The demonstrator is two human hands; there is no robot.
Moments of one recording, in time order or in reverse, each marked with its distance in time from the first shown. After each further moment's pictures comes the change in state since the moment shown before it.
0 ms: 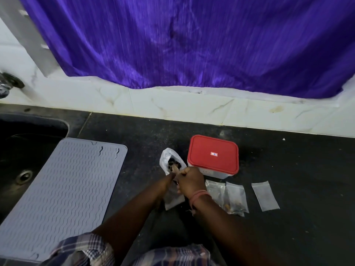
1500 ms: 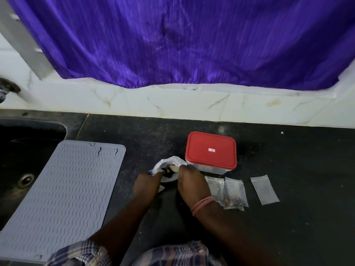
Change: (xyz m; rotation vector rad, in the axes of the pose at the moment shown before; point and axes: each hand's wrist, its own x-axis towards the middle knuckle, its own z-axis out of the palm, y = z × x) left_hand 0.009 -0.019 -0.032 0.396 0.563 0.209; right_hand -0.022 0.009 -0.013 -0.549 0.196 -0.550
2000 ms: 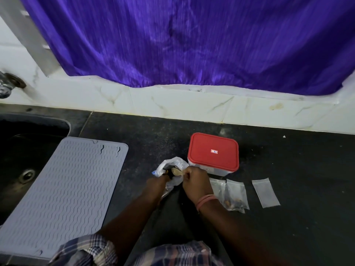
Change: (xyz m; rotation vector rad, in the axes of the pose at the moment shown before) left_hand 0.005 -0.012 0.017 -0.404 -0.277 -0.213; right_hand 0.007 0.013 0.007 0.195 -0.029 0.175
